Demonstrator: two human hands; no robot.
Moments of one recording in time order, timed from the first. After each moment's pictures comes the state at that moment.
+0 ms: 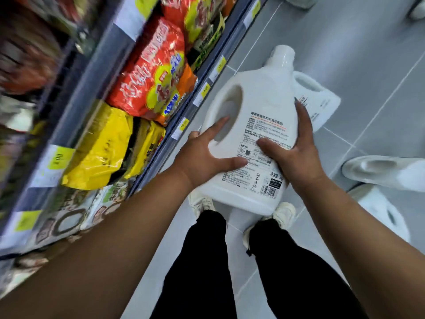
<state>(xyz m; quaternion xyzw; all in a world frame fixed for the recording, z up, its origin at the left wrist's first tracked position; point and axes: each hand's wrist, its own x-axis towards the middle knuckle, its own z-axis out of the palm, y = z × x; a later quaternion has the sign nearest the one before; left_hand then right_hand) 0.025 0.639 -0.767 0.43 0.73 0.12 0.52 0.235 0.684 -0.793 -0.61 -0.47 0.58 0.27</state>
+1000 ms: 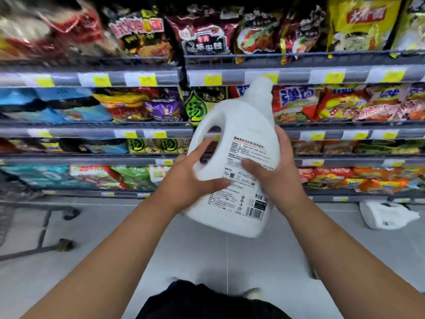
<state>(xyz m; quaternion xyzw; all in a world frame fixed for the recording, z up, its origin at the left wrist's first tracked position) 0.049 0.272 -0.293 0.19 0.85 0.46 0.19 0.125 0.480 -0.300 -0.13 -0.70 0.69 0.16</state>
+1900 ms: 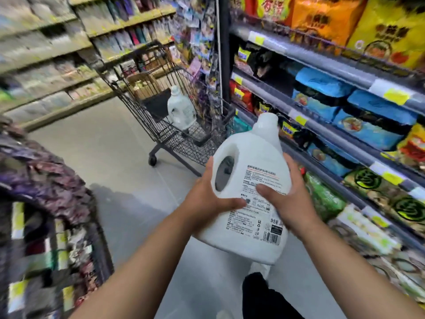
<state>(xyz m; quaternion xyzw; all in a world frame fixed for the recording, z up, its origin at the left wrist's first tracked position) 0.158 -0.298 -0.282 -0.22 0.83 0.51 -0.02 0.052 -0.112 -0.290 0.20 -0.69 0.67 -0.17</state>
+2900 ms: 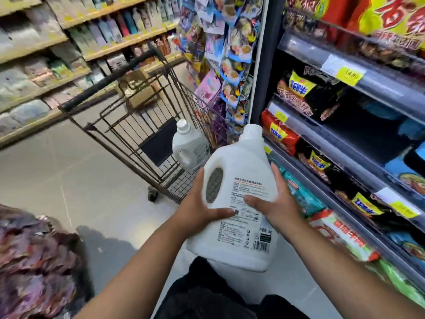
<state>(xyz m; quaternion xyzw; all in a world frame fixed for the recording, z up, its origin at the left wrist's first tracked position) -0.128 -0.675 -0.349 -0.29 0.79 0.54 0.05 -0.250 -0.498 -0.365 0.13 -0.71 0.63 -0.28</state>
